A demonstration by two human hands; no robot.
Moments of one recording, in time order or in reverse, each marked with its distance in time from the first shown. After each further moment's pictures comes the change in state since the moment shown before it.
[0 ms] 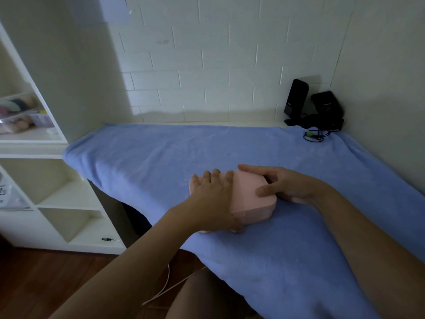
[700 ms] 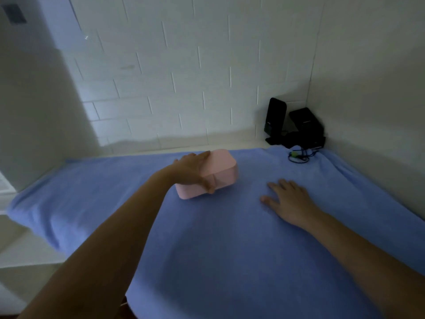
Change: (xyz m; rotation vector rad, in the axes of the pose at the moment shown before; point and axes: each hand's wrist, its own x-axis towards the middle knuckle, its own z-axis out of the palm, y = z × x) left_hand 0.178 -0.086 -0.061 -0.222 -0.068 -0.001; right_hand 0.029 0.038 -0.066 -1.188 0.665 0.460
